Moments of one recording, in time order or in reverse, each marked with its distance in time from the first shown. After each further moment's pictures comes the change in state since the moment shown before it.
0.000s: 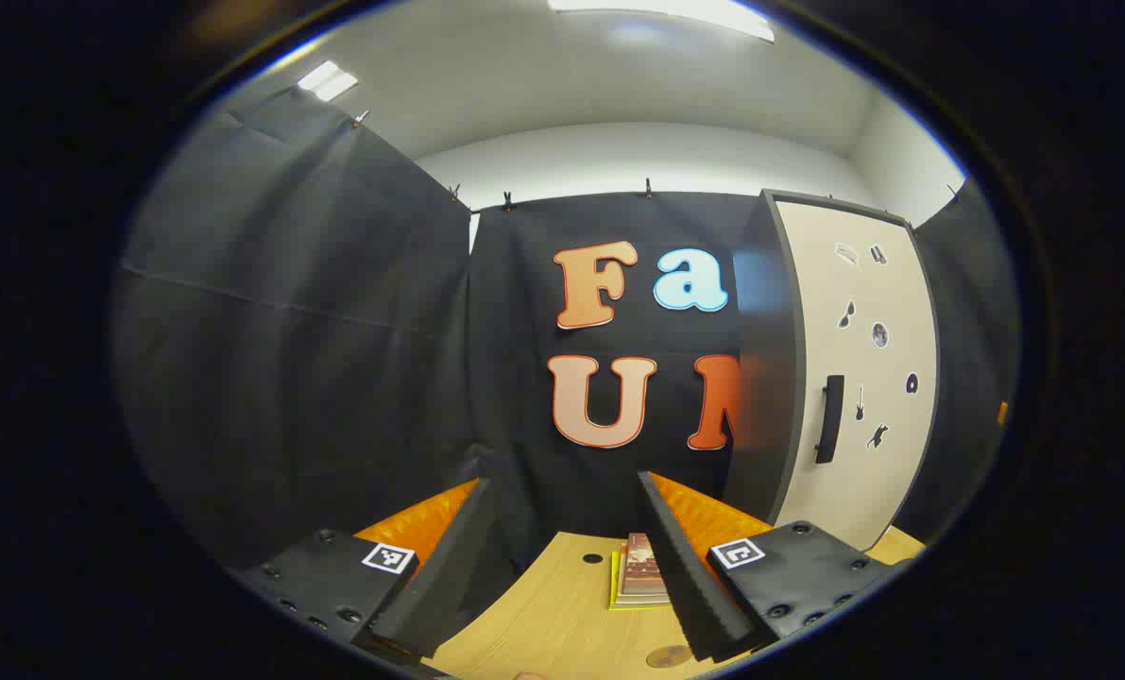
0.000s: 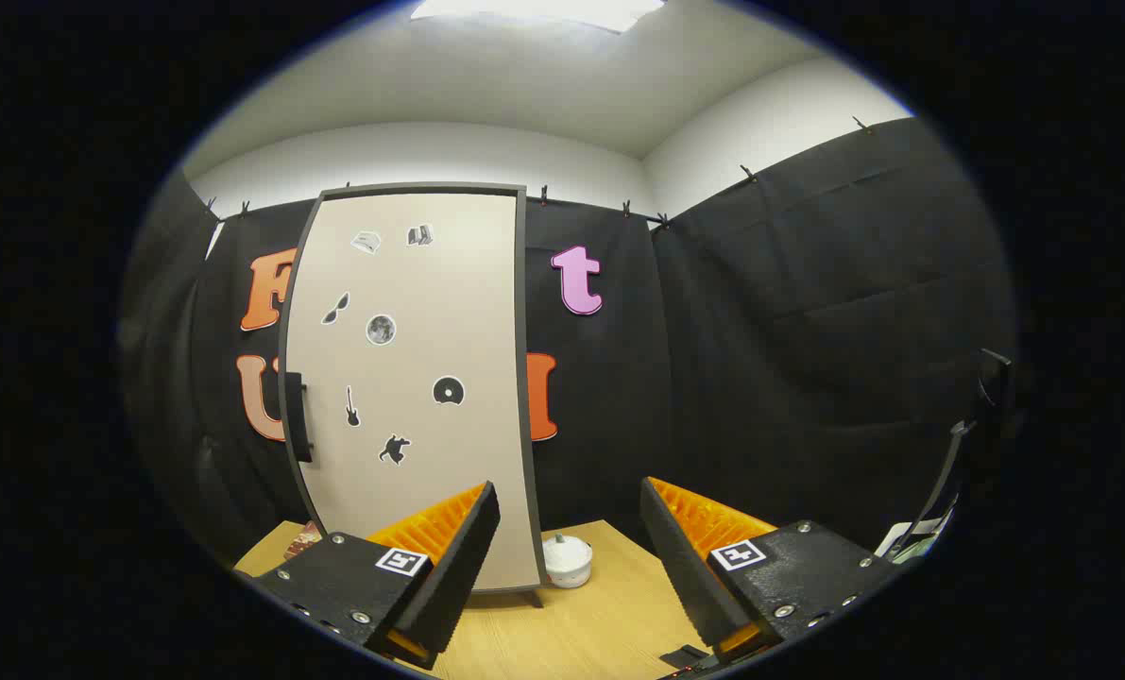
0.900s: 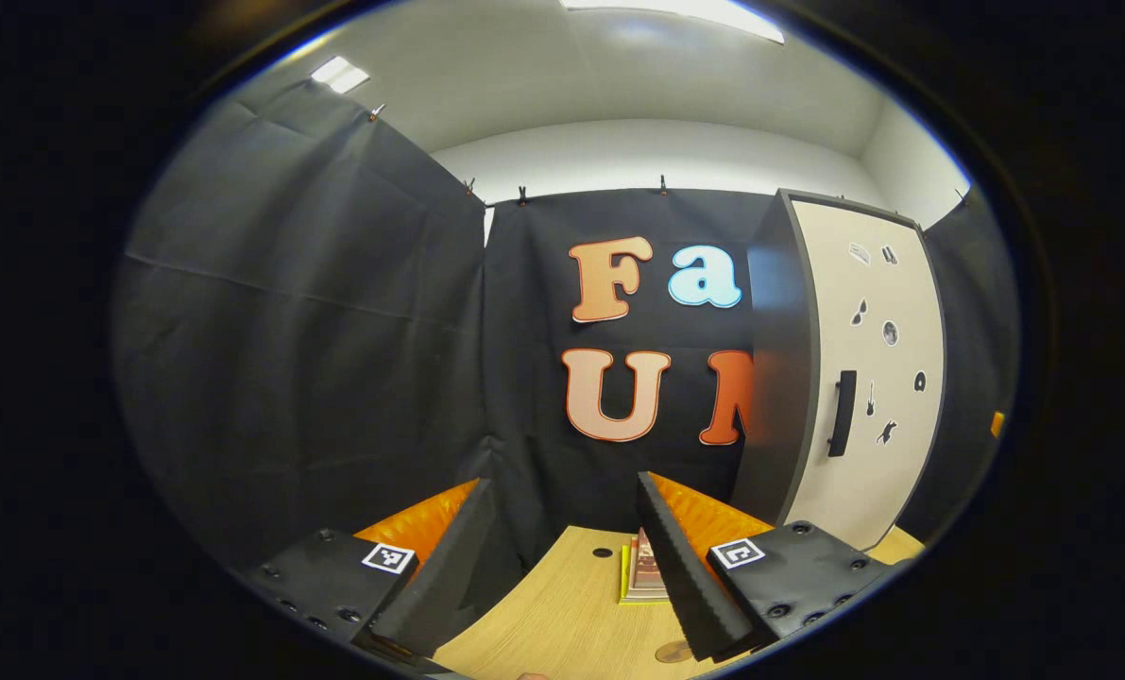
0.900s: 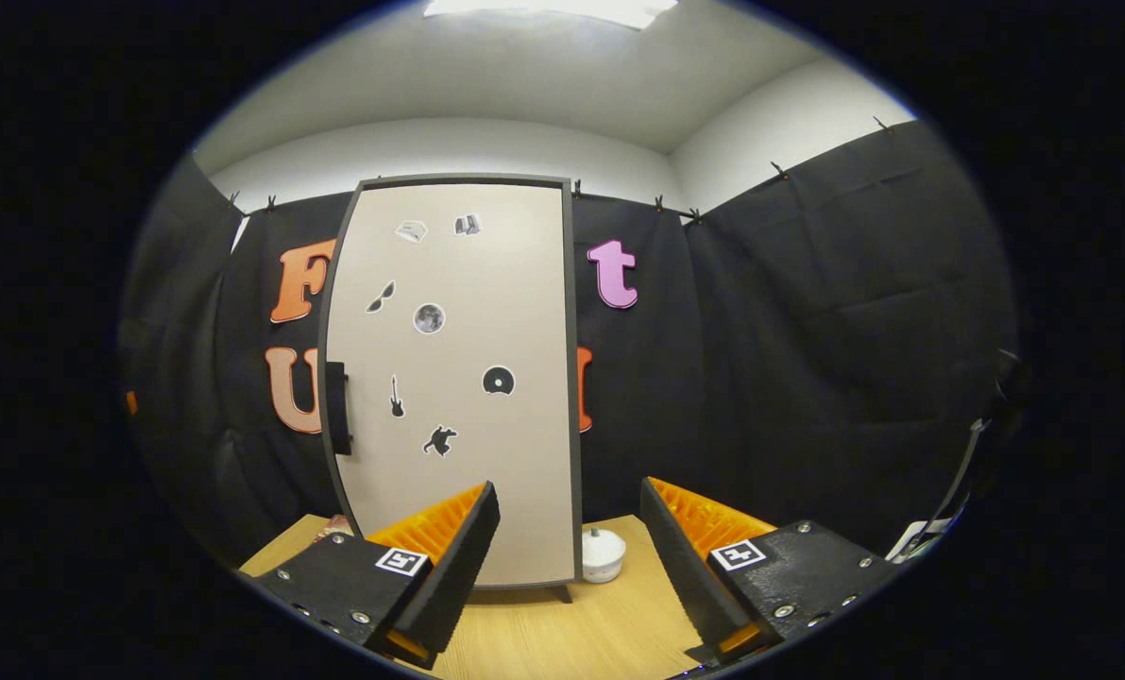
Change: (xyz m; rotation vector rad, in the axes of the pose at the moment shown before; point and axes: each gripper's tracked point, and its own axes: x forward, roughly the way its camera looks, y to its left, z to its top) left arm -0.009 0.021 -0.007 -0.023 0.013 0.029; right arm -0.001 0.059 -0.009 -0.018 0.025 0.095
